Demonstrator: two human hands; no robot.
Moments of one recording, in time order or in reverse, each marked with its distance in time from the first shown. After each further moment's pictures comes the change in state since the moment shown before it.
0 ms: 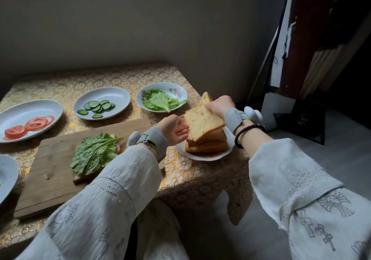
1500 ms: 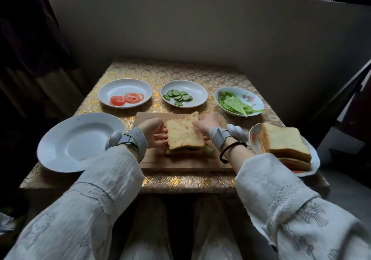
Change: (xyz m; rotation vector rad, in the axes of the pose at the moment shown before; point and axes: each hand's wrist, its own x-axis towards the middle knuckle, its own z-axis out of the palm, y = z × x) left_hand -0.082 0.010 -0.251 0.003 0.365 0.080; right_hand -0.119 -0.100 0.203 -0.189 -0.371 -0.208
